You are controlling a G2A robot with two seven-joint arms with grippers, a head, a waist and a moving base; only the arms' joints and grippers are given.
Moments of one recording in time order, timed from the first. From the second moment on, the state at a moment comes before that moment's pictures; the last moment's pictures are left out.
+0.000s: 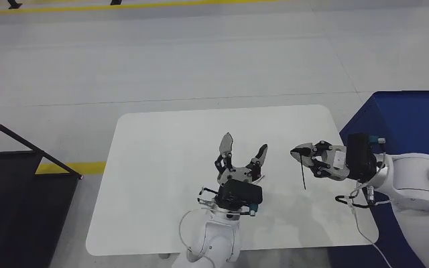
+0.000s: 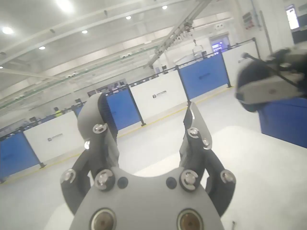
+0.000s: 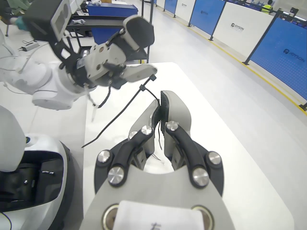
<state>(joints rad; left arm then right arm) 1.44 -1.62 -0.89 -1.81 2.10 0.39 0.26 -1.38 -0.75 1.66 -1.96 -0.48 -1.01 0.44</state>
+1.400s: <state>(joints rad) 1.51 -1.61 -0.97 -1.92 2.02 0.35 0.25 -0.73 -0.91 0.73 -1.54 -0.82 -0.63 0.95</state>
